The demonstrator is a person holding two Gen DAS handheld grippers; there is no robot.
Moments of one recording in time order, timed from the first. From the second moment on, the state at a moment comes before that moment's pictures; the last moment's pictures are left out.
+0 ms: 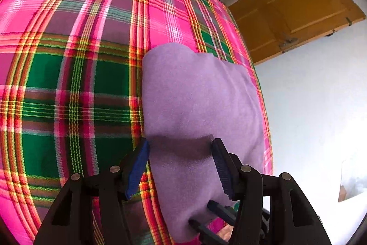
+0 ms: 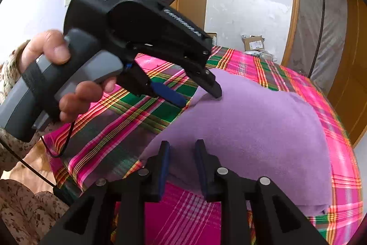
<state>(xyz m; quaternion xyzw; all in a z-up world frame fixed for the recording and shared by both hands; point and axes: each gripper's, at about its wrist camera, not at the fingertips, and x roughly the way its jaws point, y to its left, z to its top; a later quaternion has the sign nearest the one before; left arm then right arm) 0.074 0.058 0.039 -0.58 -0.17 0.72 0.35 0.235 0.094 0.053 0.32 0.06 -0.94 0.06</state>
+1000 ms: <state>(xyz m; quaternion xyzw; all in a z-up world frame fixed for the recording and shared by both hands) 0.062 0.079 0.042 -0.57 -0.17 0.73 0.35 0.297 0.210 0.045 0.34 -0.05 -0.93 -0.10</state>
